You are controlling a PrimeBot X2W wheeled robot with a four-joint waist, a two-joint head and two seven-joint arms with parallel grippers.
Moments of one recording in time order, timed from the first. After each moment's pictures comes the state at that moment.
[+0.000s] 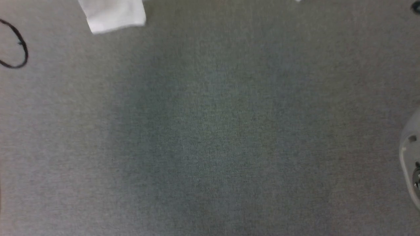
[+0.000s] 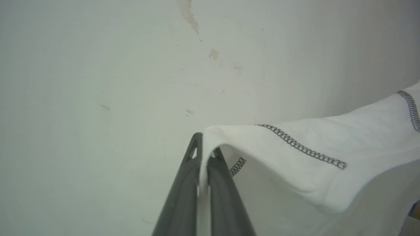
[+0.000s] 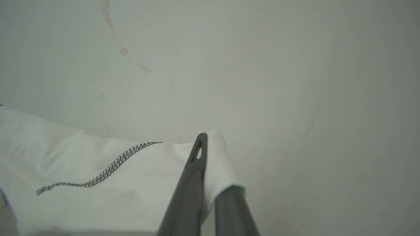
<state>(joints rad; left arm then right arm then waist) -1.42 0.46 -0.28 0.24 -0.51 -0.07 0.33 -1.41 -0.05 -0.03 0.27 0.11 0.13 0.42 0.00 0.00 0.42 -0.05</state>
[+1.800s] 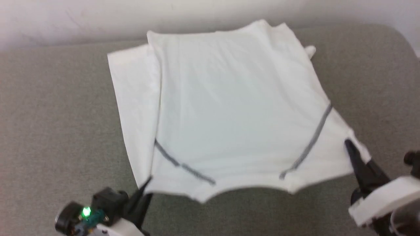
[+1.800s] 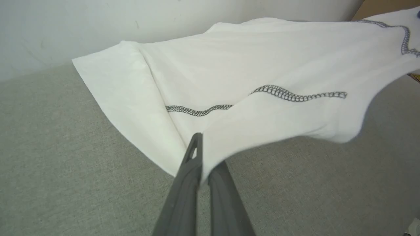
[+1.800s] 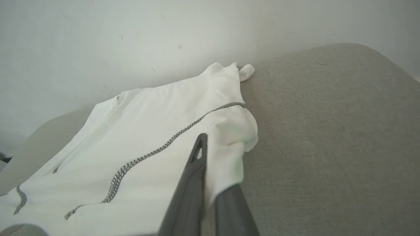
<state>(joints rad) 0.00 0.67 -0.56 -0.34 -0.53 0.27 0.07 0.06 -0.05 -0.12 -0.31 0.45 0.13 0.35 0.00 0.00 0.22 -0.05</state>
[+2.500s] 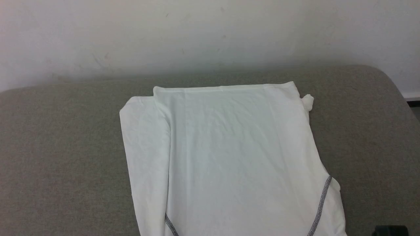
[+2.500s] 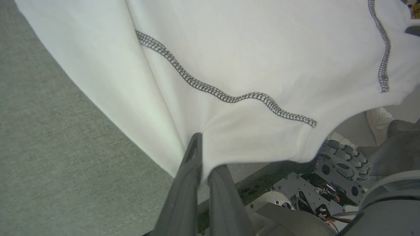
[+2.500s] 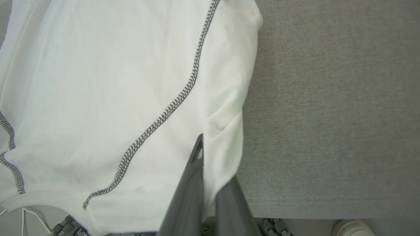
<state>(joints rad) 0.22 0.67 -0.71 -0.27 -0.67 0.26 0.24 0.43 -0.05 -0.09 -0.25 0.33 0.13 0.52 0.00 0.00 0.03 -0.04</state>
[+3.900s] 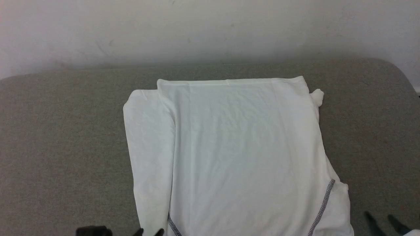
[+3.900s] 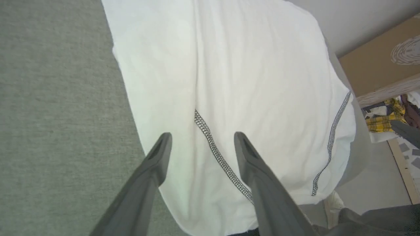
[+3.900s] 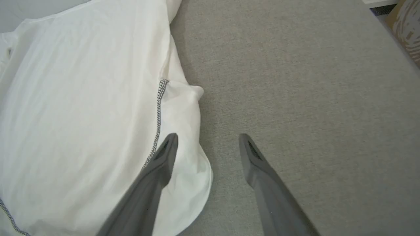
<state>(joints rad) 0.24 0.58 -0.53 -0.21 -0.94 0.17 0.08 0.36 -0.05 -0.23 -0.29 0.35 0.13 0.52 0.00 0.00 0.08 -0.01</state>
